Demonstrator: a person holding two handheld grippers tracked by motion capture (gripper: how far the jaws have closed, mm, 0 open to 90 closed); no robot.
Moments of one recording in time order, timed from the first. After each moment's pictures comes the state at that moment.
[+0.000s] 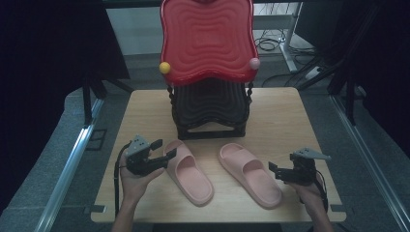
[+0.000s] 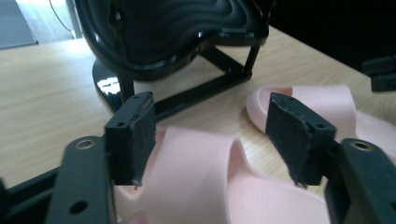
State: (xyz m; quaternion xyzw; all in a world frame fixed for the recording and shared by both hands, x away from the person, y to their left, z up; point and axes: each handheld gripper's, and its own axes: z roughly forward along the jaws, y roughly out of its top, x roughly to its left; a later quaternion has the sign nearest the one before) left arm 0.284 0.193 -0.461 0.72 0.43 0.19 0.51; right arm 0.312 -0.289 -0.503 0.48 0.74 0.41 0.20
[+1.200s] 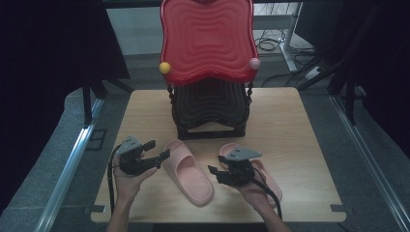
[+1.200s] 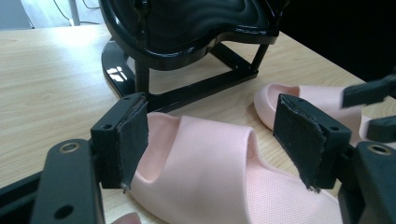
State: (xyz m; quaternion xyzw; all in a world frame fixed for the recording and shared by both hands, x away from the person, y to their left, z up) left arm 0.282 0.216 -0.471 0.71 0.45 0.17 0.52; right arm 0.293 -0.109 -0.479 0.31 0.82 0.46 0.13
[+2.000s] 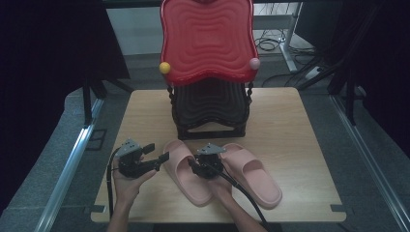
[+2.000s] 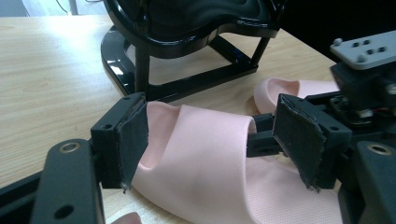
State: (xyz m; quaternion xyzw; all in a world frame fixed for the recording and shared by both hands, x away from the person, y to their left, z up) left arm 0.279 0.218 -0.480 0.71 0.46 0.16 0.51; right arm 0.333 -0.034 -0.540 0.38 0.80 0.44 0.13
